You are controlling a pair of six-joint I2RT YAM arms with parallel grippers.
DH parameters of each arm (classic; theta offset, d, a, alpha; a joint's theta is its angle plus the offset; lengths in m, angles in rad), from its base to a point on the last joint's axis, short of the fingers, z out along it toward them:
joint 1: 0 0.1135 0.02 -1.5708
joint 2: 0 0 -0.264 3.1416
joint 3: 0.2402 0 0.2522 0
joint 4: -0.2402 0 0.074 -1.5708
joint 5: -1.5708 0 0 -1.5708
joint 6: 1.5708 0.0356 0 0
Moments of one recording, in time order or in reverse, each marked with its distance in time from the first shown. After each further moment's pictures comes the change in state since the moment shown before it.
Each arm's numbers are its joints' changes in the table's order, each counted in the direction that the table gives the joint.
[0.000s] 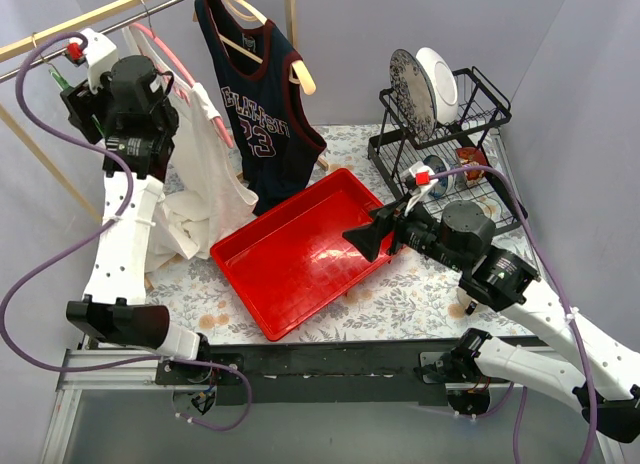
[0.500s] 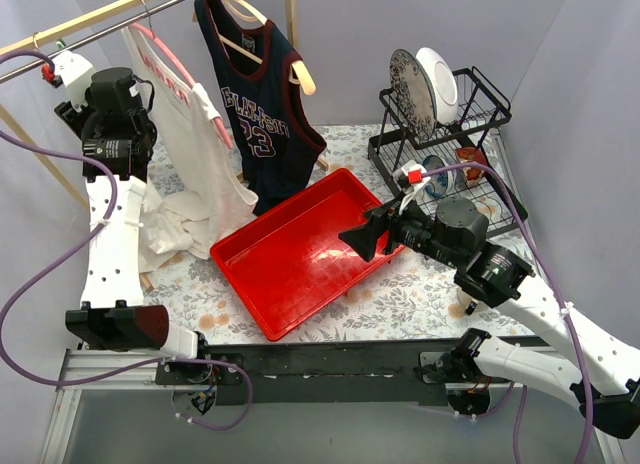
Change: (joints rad) left arm 0.164 0.006 0.028 -0.356 -0.319 -0.374; right arm 0.000 0.035 0.011 0.001 0.032 -0.002
